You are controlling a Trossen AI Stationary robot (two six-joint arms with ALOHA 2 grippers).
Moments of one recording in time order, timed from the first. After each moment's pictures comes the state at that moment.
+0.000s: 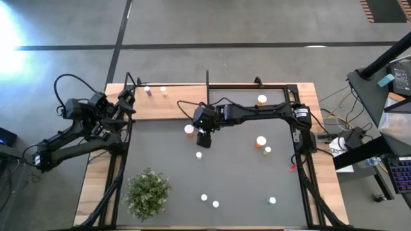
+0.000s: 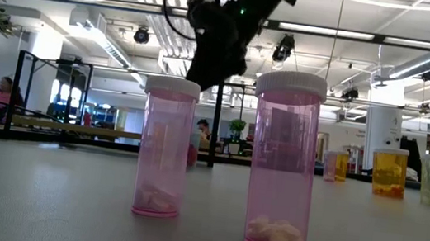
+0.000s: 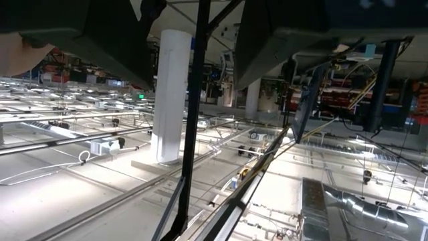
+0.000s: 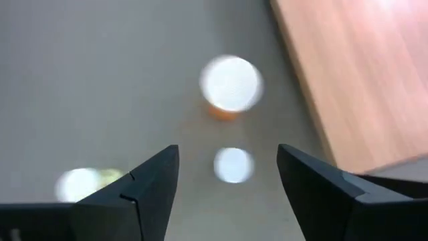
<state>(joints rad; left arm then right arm) 0.49 0.42 0.56 0.46 0.71 -0.57 -0.07 2.02 1.73 -0.70 0.05 0.08</state>
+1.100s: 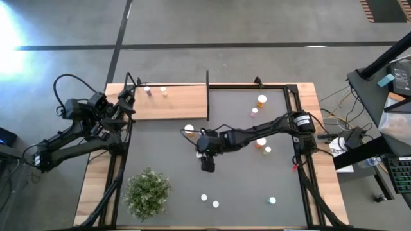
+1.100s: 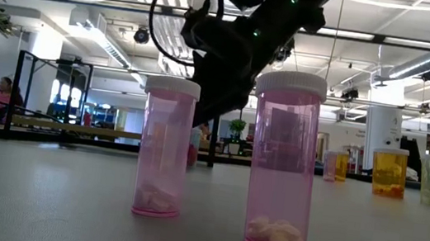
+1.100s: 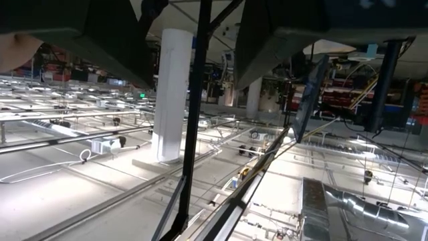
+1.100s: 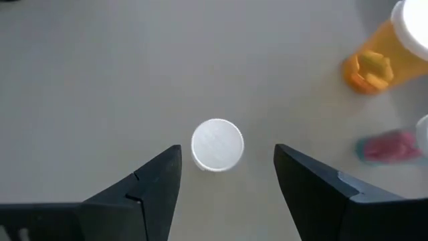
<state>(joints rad) 0.49 0.42 0.56 0.46 0.71 -0.58 0.10 2.01 1.41 -0.31 0.05 0.19</state>
